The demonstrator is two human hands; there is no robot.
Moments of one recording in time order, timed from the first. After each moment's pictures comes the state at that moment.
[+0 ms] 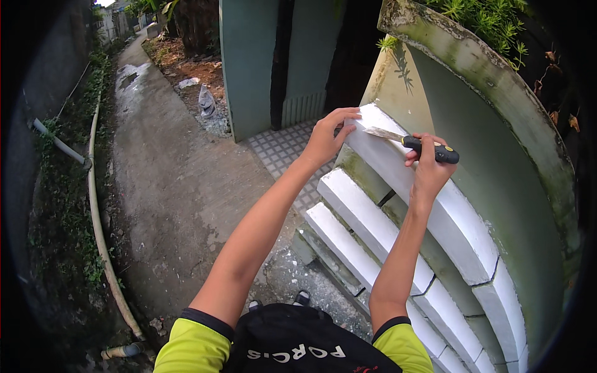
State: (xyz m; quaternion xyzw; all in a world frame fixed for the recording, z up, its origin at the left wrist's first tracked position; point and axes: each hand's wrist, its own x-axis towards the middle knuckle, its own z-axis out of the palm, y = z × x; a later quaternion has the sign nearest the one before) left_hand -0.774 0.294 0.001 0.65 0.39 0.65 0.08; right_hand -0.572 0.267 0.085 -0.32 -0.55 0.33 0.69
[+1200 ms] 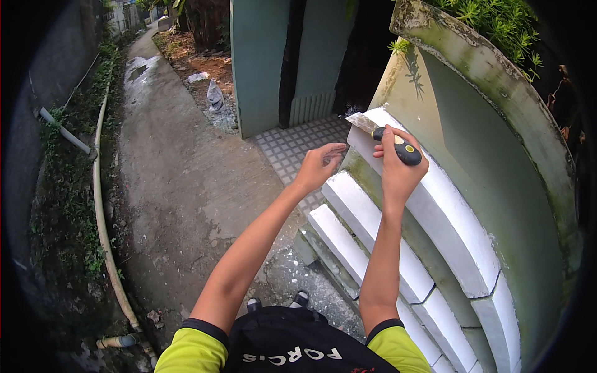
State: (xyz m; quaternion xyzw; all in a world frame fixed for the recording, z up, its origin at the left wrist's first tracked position) left_hand -0.785 0.267 -0.067 0.58 0.48 0.61 0.24; right_hand -0.627 0.255 0.064 -0.34 -0.59 0.32 0.66
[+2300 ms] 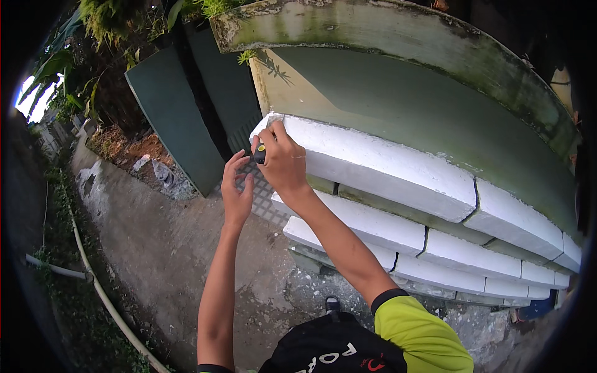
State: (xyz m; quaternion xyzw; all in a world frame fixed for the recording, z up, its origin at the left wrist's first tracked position) left_hand -0.775 0.242 -0.022 0.63 0.47 0.61 0.09; right_hand -0.643 0.275 0.045 -0.34 -0.70 -0.08 0.63
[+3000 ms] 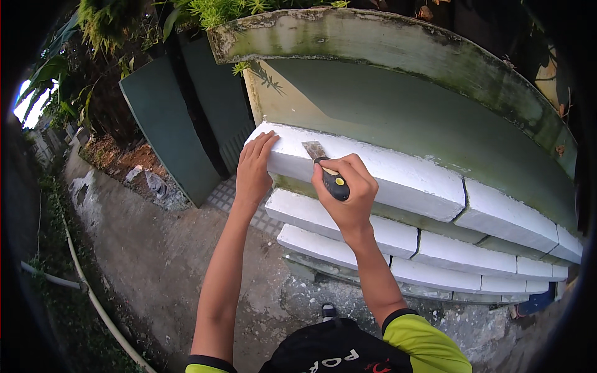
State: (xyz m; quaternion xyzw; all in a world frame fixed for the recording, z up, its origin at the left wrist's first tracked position) left_hand -0.735 0.280 0.023 0.77 0.46 0.40 -0.18; right_hand -0.536 0.201 0.056 -0.35 -0.64 0.00 0.68
